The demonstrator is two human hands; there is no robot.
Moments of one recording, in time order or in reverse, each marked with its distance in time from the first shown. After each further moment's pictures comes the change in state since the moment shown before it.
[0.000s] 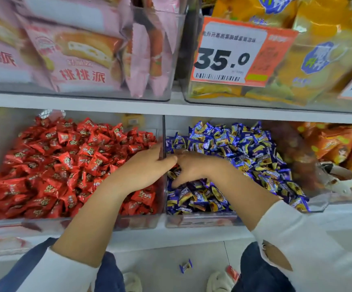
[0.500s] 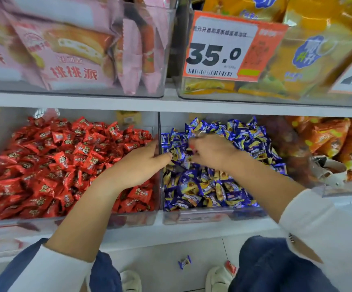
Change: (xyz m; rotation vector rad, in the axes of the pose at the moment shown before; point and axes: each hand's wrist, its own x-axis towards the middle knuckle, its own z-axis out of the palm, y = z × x) left_hand 0.004 -0.006 -0.002 -0.006 -0.060 -0.025; right_hand -0.023 0.042 -0.010 -0.230 0.354 0.032
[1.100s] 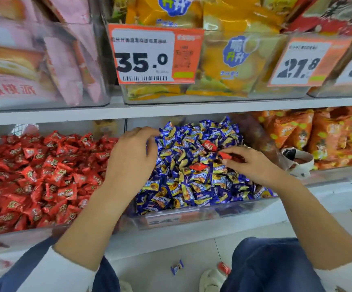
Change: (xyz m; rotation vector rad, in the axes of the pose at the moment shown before) left_hand 0.005 0.062 0.039 0.299 0.643 0.244; right_hand -0.117 0.106 0.023 0.787 0.185 0.276
